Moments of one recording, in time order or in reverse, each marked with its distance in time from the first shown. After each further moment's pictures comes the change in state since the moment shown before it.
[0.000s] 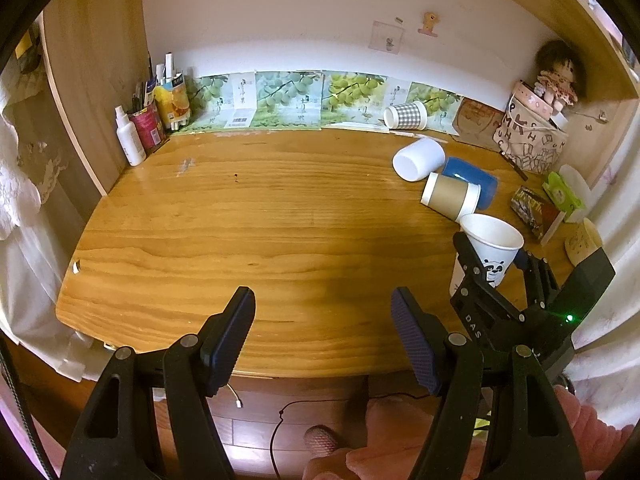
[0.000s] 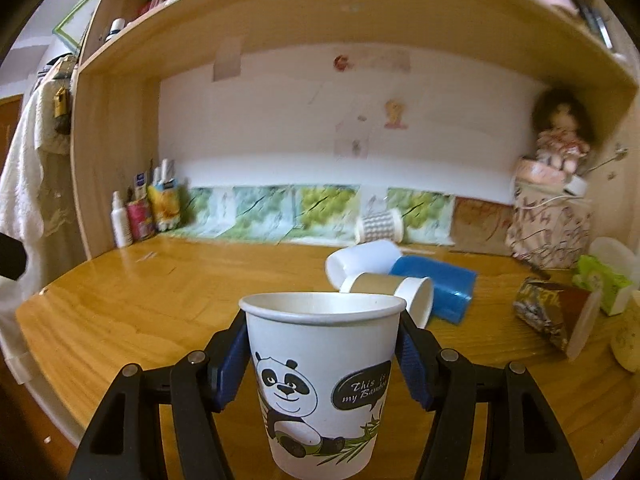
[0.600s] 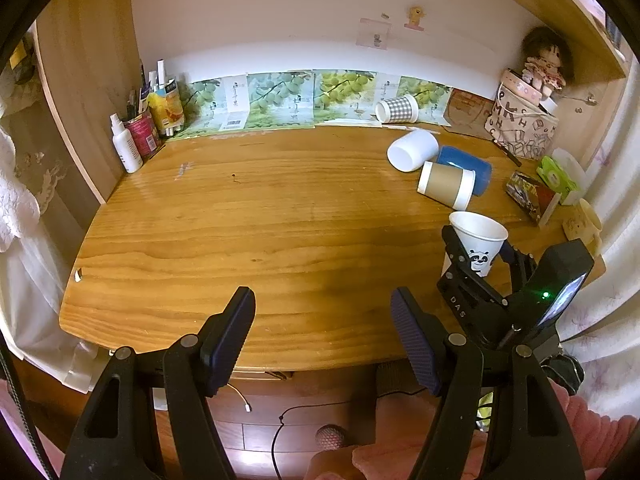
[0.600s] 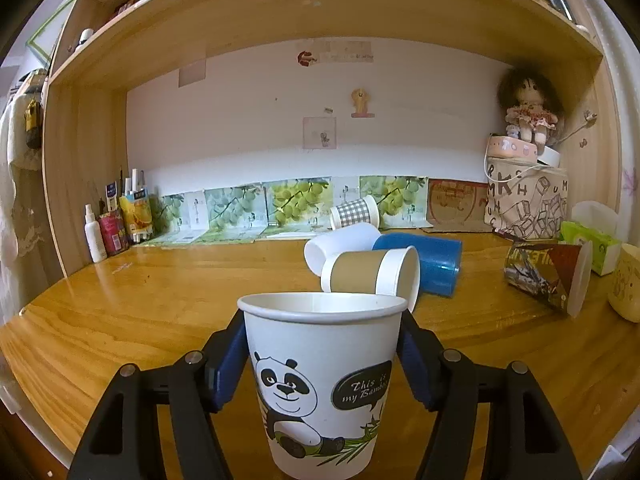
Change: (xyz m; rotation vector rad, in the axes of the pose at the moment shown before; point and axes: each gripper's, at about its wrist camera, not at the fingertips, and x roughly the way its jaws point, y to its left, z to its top) left arm -0.003 0.003 -0.012 0.055 -0.010 -0.014; right arm 0.010 0.001 -0.028 0.087 -0.009 -0.079
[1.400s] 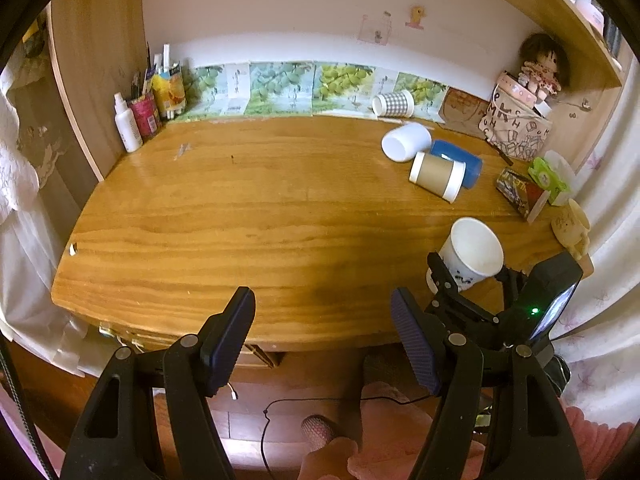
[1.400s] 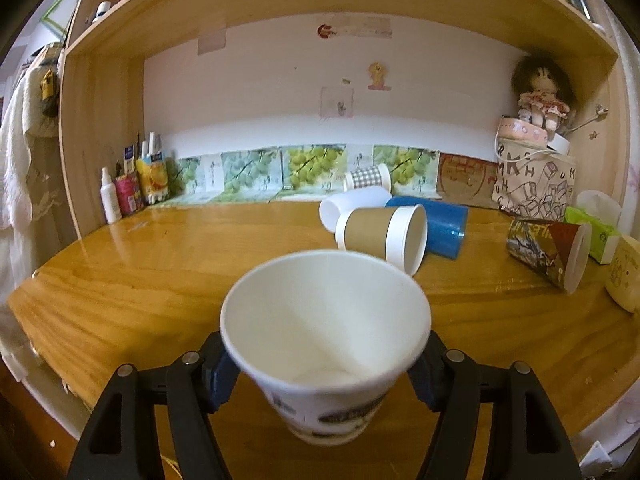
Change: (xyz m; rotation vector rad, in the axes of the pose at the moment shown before) left arm -0.009 0.002 -0.020 -0.047 0.028 -0.041; right arm -0.021 0.005 -0.016 -0.050 0.122 0.038
